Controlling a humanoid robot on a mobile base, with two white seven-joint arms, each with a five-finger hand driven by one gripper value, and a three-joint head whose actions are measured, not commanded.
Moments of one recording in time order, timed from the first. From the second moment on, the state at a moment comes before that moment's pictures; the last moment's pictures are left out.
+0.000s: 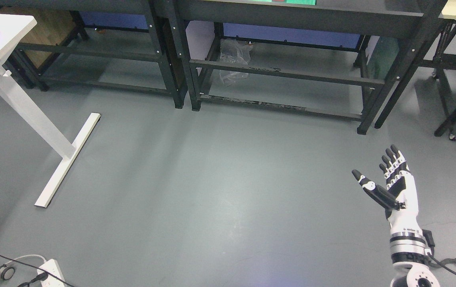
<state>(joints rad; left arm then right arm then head) 0.00 0.00 0.06 -0.08 0.00 -0.10 -0.08 0.18 0.00 -0.05 -1.68 -0.08 -0.05 -0.03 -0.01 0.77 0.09</state>
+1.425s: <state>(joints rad) 0.00 0.00 0.06 -0.08 0.00 -0.10 -0.08 0.14 -0.05 -0.03 -1.68 0.13 0.02 -0.20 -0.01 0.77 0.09</state>
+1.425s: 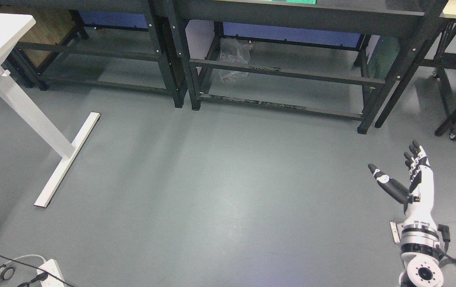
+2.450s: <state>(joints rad) 0.00 0.00 0.06 -0.08 0.00 -0.10 -0.08 0.12 -0.08 -0.01 -1.72 0.64 -0.04 -0.22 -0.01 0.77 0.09</state>
